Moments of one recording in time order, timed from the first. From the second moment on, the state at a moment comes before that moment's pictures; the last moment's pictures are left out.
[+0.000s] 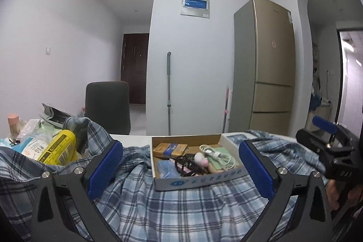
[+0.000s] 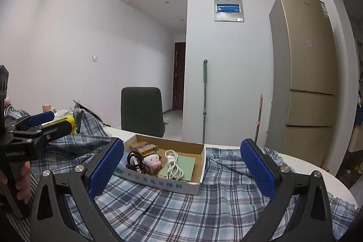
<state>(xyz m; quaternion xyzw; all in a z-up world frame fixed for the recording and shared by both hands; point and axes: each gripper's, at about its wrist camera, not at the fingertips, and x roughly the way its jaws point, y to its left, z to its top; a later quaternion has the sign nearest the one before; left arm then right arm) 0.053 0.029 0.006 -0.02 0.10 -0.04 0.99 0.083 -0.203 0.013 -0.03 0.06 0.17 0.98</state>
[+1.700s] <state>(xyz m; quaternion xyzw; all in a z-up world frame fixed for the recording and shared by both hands) 0.061 0.038 -0.004 -0.03 0.12 -0.01 0.99 0.096 -0.210 0.004 -0.02 0.10 0.16 0.98</state>
